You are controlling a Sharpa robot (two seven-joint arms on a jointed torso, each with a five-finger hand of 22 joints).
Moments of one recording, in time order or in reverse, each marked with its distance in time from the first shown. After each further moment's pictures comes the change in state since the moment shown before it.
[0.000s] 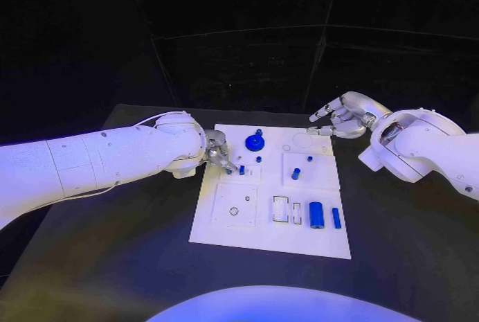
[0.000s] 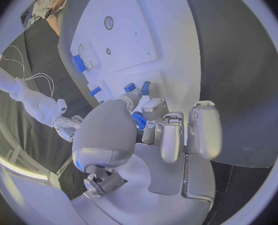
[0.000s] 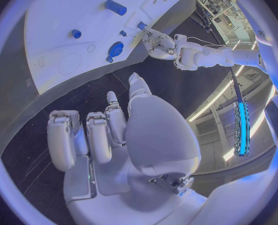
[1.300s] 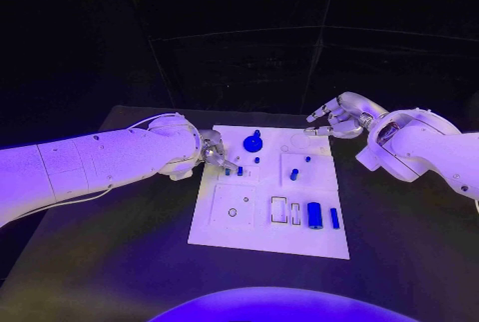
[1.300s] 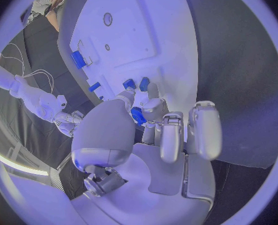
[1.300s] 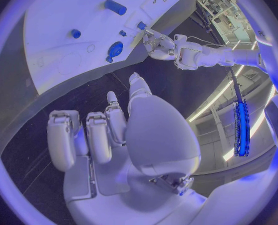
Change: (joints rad) left arm -0.001 -0.023 0.001 0.018 0.009 -0.054 0.002; left_hand -0.093 -0.013 -0.225 0.121 0.000 0.001 0.002 0.028 0.023 0.000 0.000 0.008 0.005 0.000 -0.007 0.000 0.000 0.000 0.000 -0.007 0.000 0.007; right arm 0.000 0.000 0.000 -0.001 0.000 0.000 0.002; right_hand 0.000 0.000 -0.006 0.001 0.000 0.000 0.000 0.000 0.000 0.000 0.000 -0.004 0.000 0.000 0.000 0.000 0.000 0.000 0.000 0.000 0.000 0.000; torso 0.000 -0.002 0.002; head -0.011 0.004
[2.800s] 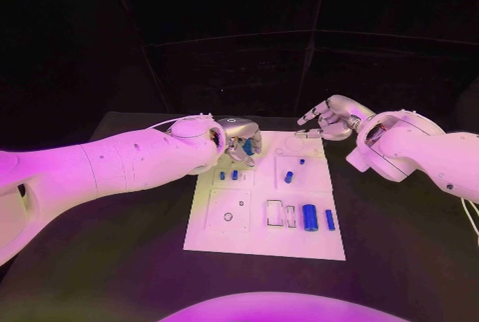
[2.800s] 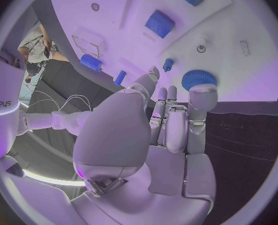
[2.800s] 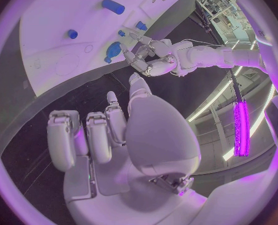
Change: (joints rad) left arm -0.003 0.202 -0.020 -0.203 -0.319 -0.213 0.539; left_hand 0.383 -0.062 0.073 -0.239 0.004 -0.085 0.114 -0.294 -0.426 -0.403 0.129 -0.735 -0.792 -0.005 0.095 -0.201 -0.092 0.099 -0.093 0.080 -0.369 -0.372; right arm 0.000 0.016 0.000 -0.006 0.002 0.000 0.002; right_hand 0.000 0.000 -0.004 0.004 0.000 -0.003 -0.003 0.000 0.000 0.000 0.000 0.000 0.000 0.000 0.000 0.000 0.001 0.000 0.000 0.000 0.000 0.000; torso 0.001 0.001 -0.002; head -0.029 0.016
